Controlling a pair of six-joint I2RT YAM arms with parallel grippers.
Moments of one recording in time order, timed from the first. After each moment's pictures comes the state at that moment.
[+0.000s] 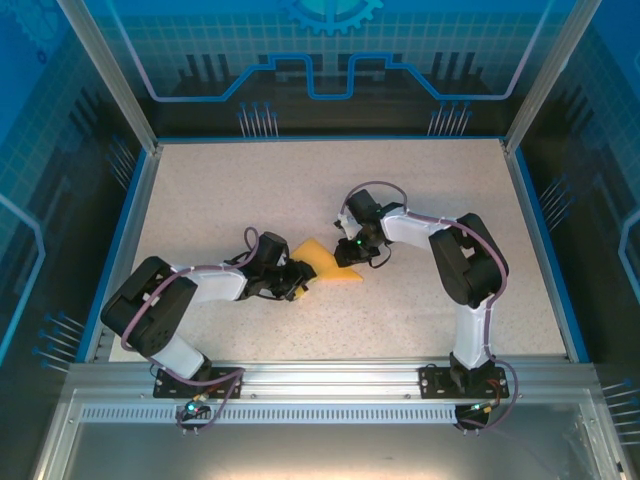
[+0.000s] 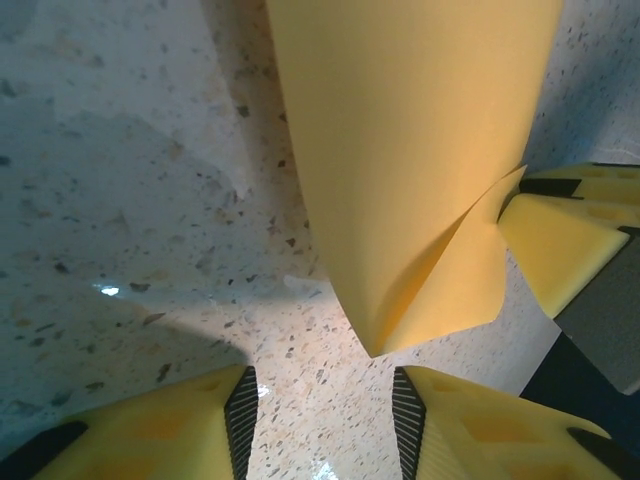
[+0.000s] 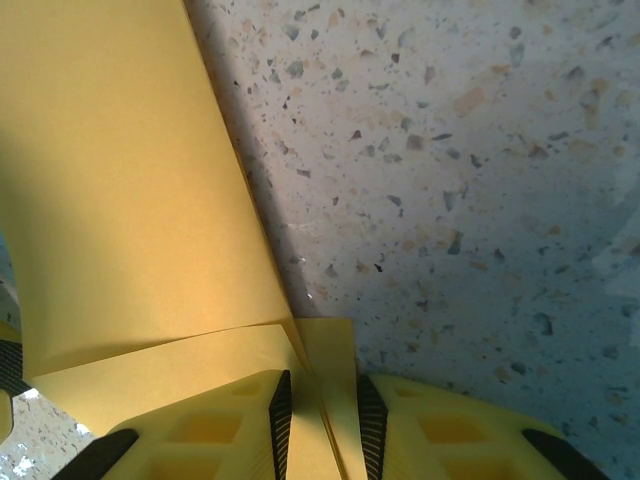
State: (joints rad) left arm -0.53 1.58 0.59 0.10 0.42 -1.29; right arm 0.53 1.97 1.25 -0.59 -0.36 0.20
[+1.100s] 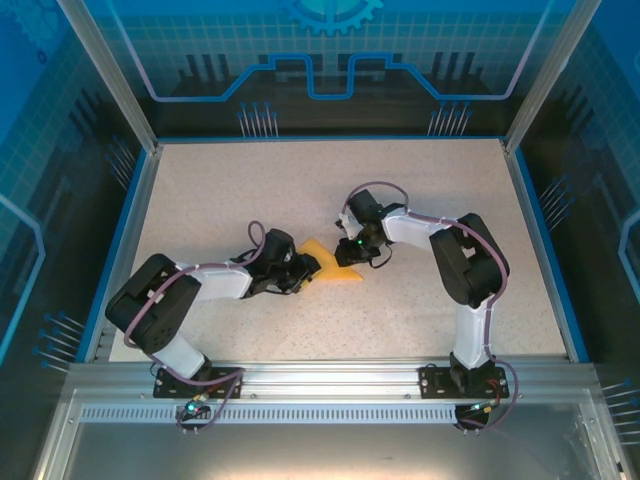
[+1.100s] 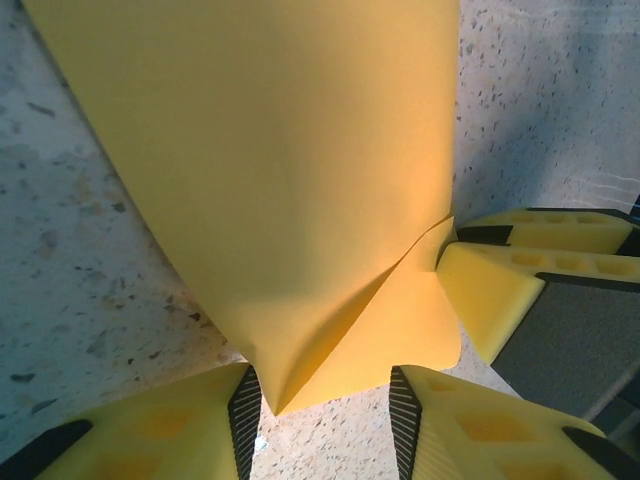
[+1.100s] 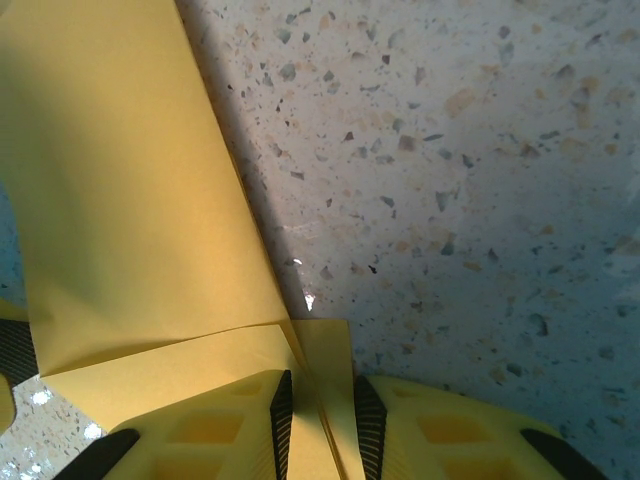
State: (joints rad) left arm -0.56 1.61 0.63 0.14 0.31 -1.29; right arm 0.53 1.97 1.24 -0.57 -0.37 0.21
